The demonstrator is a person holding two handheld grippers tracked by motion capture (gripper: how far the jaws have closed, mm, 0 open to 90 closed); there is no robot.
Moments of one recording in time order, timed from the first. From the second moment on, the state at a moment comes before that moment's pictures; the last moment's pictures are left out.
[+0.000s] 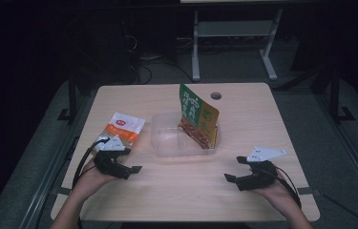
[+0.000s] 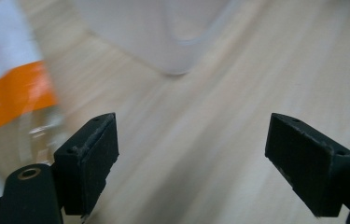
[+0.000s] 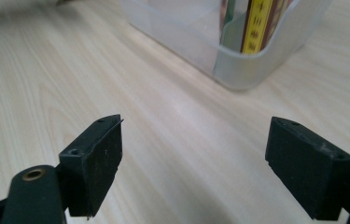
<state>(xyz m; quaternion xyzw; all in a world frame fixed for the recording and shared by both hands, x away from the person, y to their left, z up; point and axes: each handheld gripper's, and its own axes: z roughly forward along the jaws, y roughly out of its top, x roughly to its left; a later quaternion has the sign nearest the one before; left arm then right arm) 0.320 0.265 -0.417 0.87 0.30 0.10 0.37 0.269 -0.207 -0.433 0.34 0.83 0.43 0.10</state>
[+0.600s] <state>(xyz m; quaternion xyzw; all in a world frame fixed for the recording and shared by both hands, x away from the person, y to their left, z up) 0.397 0.332 -0.418 0.81 0.42 0.19 0.36 0.272 -0.206 -0.447 0.34 0.84 0.42 0.10</state>
